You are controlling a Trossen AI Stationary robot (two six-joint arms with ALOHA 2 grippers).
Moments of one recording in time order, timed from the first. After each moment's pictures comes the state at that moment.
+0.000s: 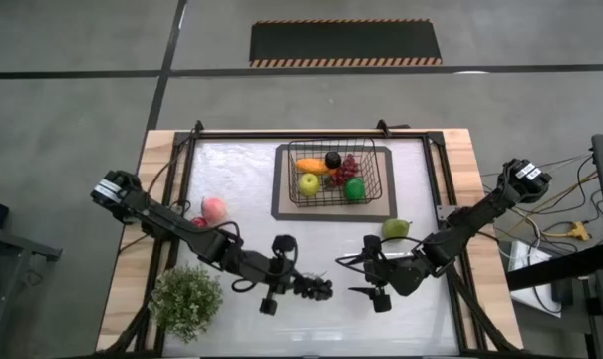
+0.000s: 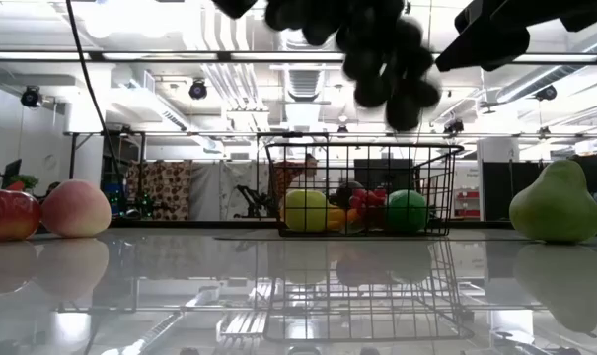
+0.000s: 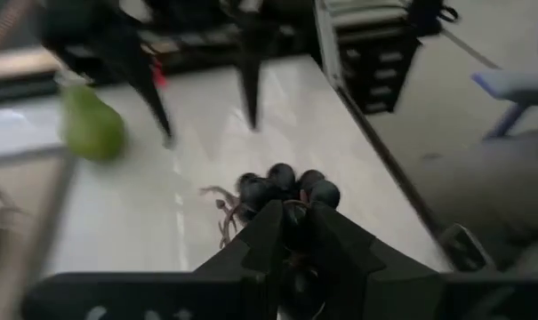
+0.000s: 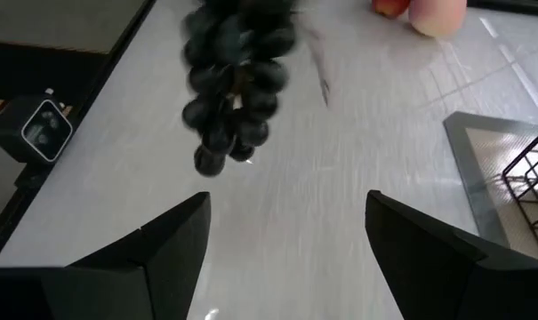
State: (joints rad) left arm -0.46 1.55 1.12 0.00 -0.21 -0.09; right arm 0.64 1.39 0.79 -0.06 0.45 0.26
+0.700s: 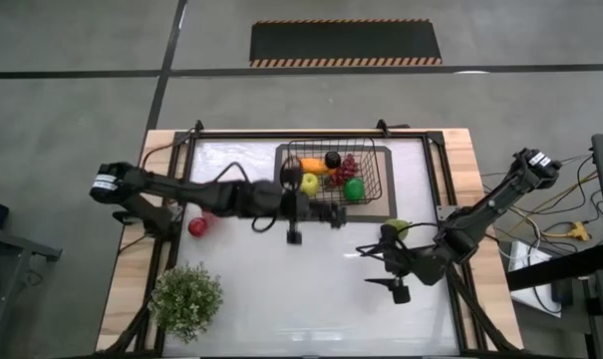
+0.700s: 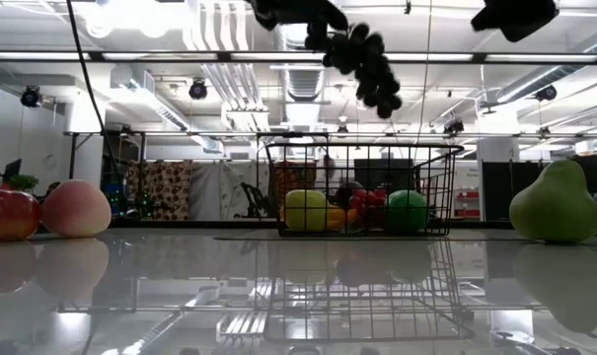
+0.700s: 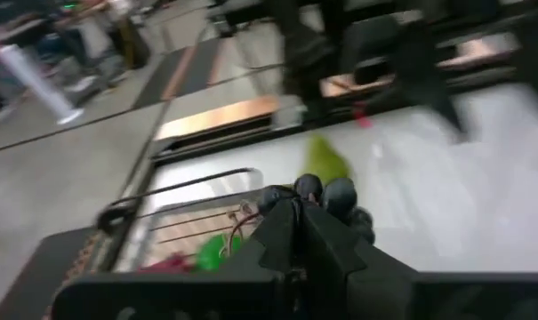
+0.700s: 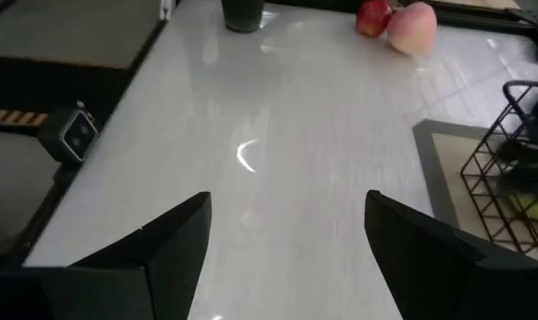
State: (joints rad) left arm -0.09 1.50 1.21 -0.02 -0.24 0.24; right arm 0.68 1.17 0.78 -0.25 0.47 0.28
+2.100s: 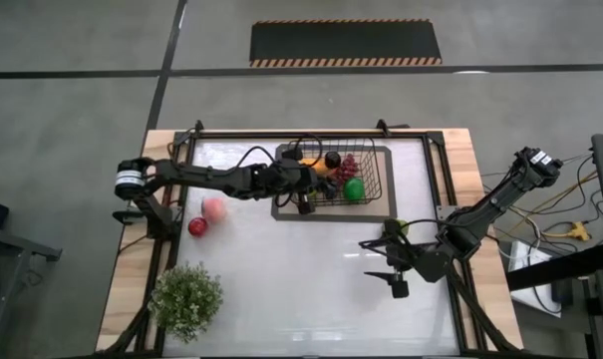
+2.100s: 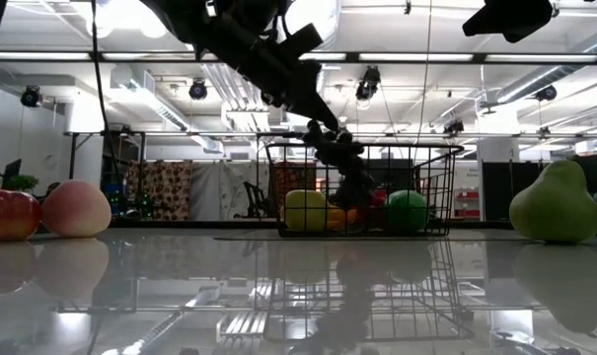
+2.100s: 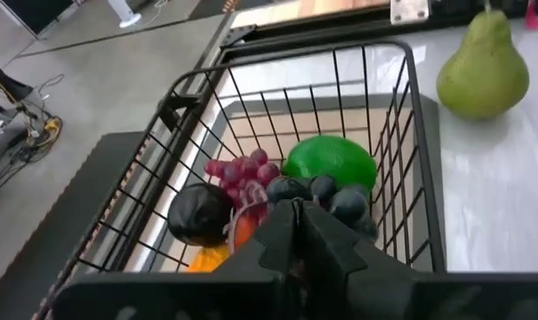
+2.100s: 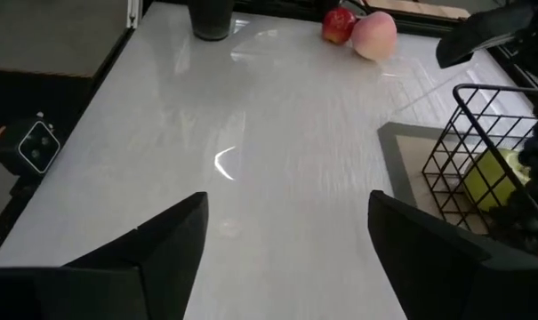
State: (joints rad) left arm 0.13 1.67 1.16 0.06 -0.27 0.20; right arm 0.68 1.14 0.76 -0.26 0.55 0.28
